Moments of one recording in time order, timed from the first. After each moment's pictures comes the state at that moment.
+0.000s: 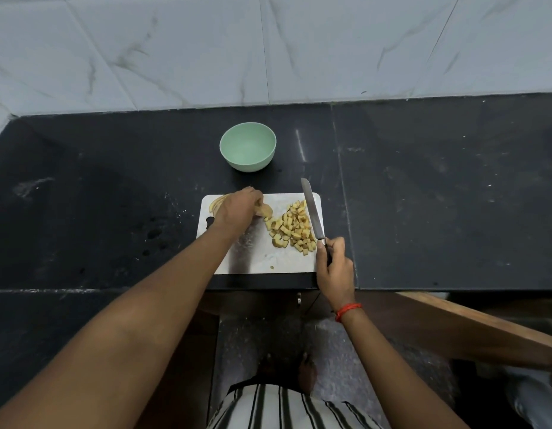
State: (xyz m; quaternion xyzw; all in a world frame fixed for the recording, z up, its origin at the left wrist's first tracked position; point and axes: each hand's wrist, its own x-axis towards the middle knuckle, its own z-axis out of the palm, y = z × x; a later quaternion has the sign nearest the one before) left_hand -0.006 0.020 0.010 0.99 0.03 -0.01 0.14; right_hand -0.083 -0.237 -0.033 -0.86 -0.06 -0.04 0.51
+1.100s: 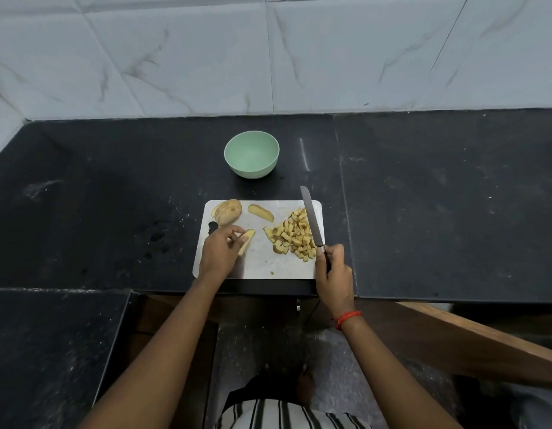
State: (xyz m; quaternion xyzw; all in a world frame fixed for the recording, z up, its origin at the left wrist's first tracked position) left_hand -0.095 0.026 -0.023 0.89 0.22 0.08 0.39; right_hand -0.082 -0.239 -0.035 -0.86 -0.08 -0.03 0.50
